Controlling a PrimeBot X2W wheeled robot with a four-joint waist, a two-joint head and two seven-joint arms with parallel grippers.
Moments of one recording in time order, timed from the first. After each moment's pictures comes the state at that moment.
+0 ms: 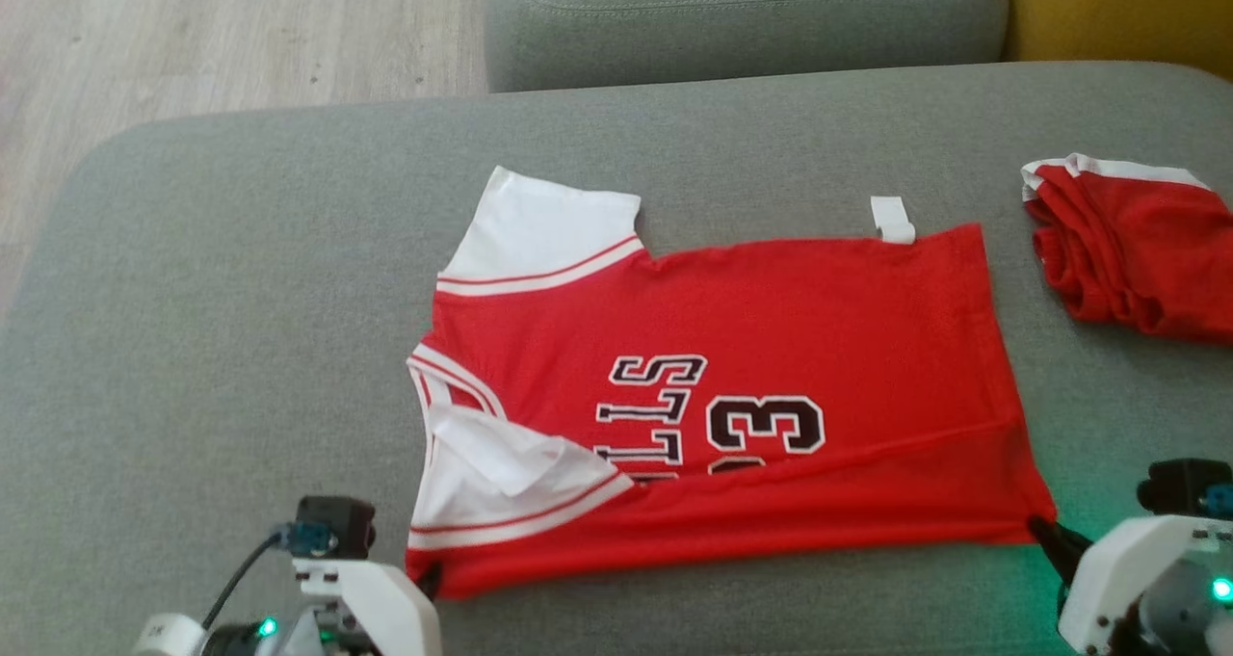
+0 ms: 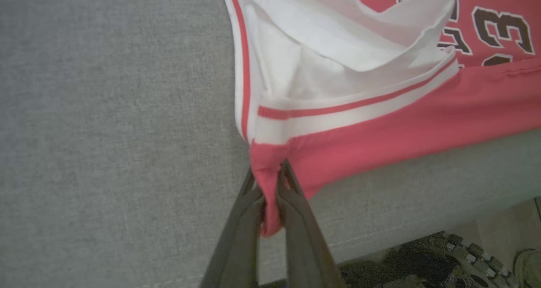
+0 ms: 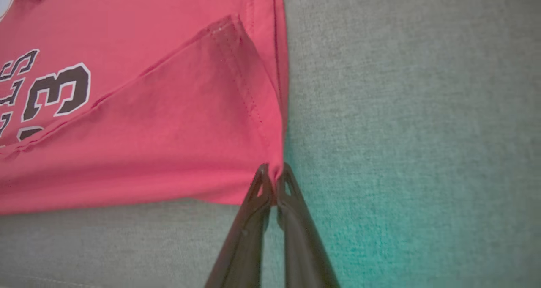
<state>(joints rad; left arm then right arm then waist) -0.13 0.52 -0.87 0.11 -0.89 0.40 0.19 -0.01 -0.39 0.15 0.44 0.65 0.12 0.39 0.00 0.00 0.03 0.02</state>
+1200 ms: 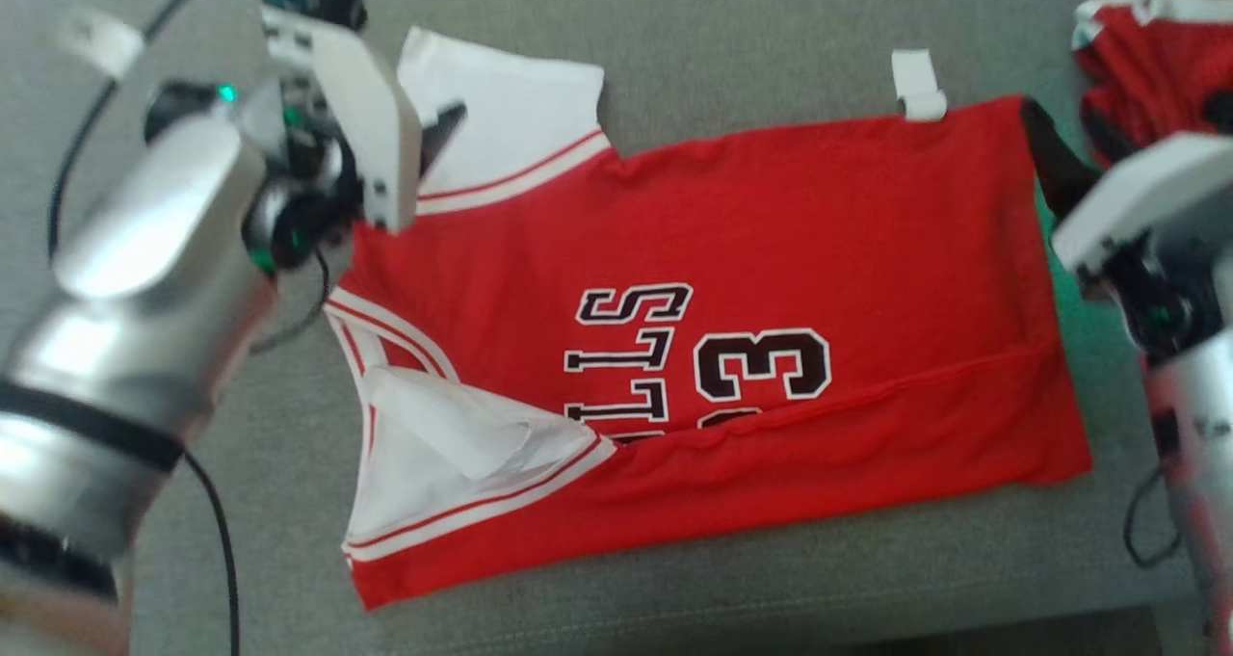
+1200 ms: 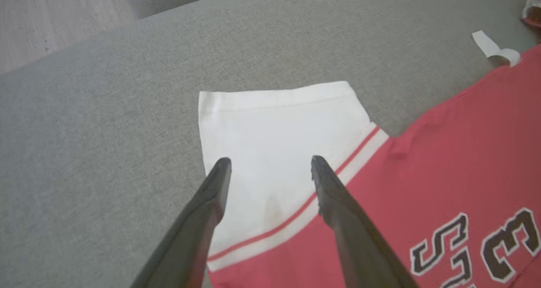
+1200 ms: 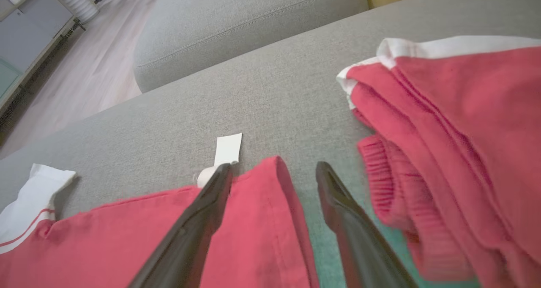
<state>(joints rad) -0.99 0.36 -0.87 0.61 -0.86 -0.01 0.47 -0.60 -0.30 0.08 0.56 0.60 0.12 0.33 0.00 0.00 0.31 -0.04</state>
